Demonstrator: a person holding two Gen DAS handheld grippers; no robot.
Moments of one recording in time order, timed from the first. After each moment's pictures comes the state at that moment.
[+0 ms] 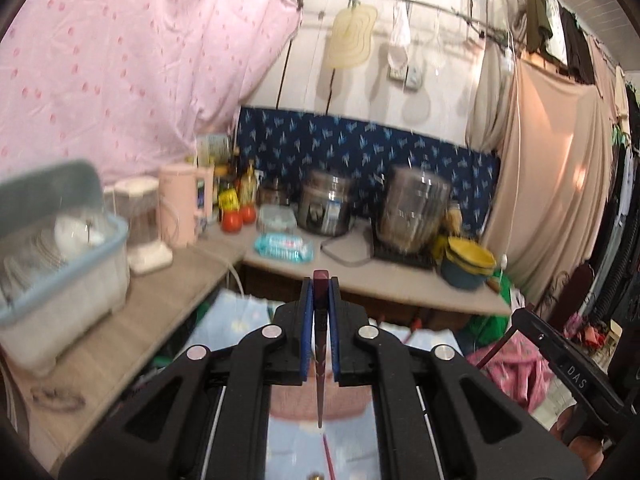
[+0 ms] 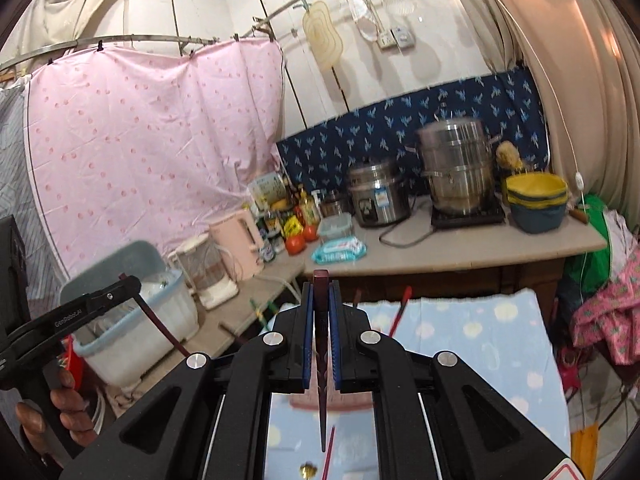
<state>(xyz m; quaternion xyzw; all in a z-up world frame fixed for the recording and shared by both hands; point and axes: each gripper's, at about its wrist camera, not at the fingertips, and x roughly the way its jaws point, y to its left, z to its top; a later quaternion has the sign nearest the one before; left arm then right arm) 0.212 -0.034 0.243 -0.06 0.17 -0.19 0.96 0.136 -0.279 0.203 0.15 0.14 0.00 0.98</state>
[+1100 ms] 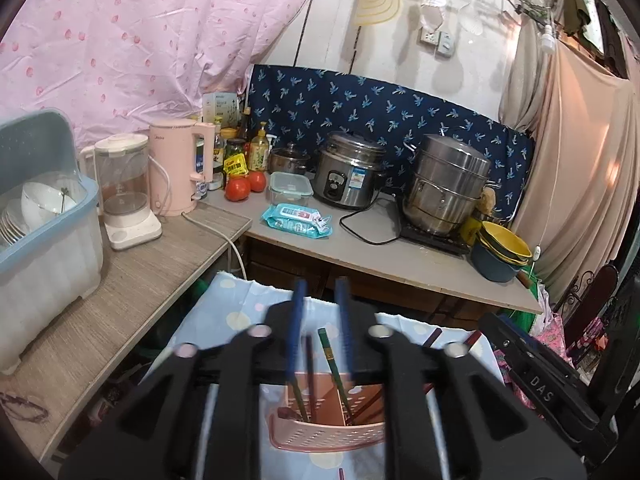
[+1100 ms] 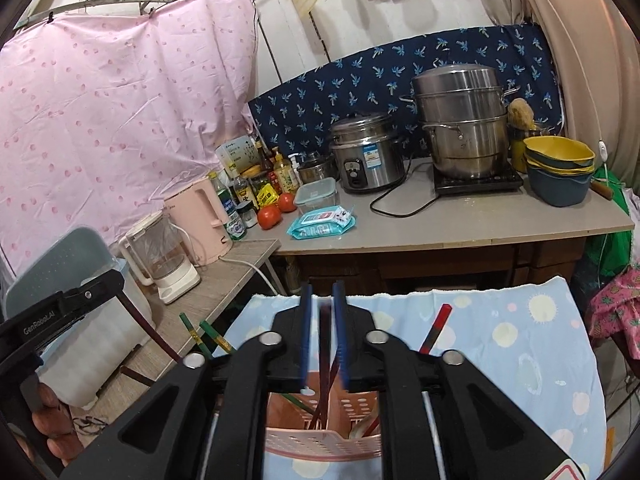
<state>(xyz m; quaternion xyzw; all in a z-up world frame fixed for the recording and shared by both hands) 0.319 -0.061 0.169 -0.07 0.23 -0.17 0.96 0.280 -0.281 0.132 0.17 0.21 -0.02 0.96</state>
